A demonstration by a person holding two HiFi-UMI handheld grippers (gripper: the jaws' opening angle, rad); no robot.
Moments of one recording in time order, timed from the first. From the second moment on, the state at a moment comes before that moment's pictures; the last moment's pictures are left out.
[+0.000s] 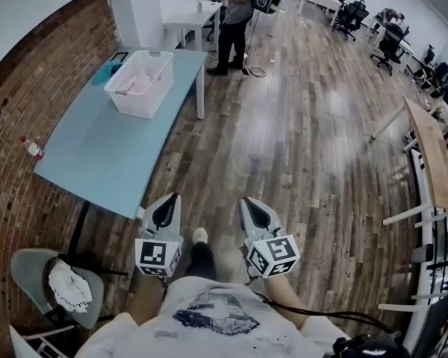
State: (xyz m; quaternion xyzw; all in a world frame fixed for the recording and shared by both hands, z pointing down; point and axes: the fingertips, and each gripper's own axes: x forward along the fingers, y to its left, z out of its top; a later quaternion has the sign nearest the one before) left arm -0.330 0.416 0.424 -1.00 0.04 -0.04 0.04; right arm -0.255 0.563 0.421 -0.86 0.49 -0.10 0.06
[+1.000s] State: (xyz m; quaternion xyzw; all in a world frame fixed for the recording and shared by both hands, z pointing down) left arm -0.115 0.132 0.405 -0.99 0.11 -0.03 0.02; right arm -0.019 0.264 0.396 -0.82 0.57 -0.09 0.07
